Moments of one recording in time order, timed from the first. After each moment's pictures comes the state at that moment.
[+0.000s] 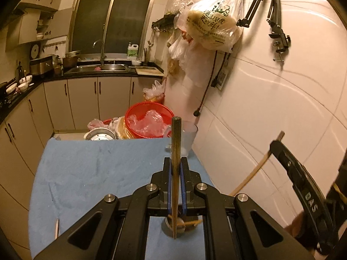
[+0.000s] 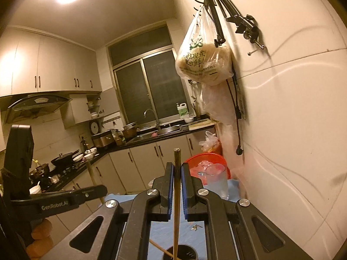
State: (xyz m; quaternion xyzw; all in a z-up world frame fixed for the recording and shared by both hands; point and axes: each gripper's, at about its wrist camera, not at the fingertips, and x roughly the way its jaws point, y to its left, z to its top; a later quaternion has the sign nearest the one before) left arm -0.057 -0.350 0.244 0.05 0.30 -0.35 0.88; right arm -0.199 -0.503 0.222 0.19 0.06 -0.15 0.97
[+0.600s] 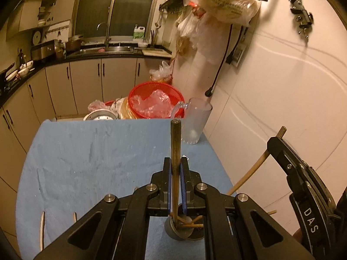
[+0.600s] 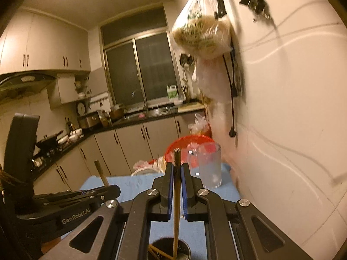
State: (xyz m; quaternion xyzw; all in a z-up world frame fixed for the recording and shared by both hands) left arm -0.026 -0.375 0.167 0.06 0.36 -0.33 0.87; right arm -0.142 -0.497 0.168 0.17 0.13 -0.18 0.96
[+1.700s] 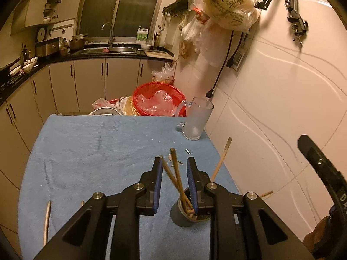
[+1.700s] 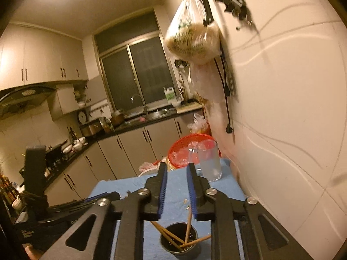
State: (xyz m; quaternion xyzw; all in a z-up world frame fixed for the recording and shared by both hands) left arm -0.048 -0.329 0.179 0.05 0.35 -0.33 0.88; right arm -0.201 -0.479 0.190 0.21 0.11 -0.18 0.96
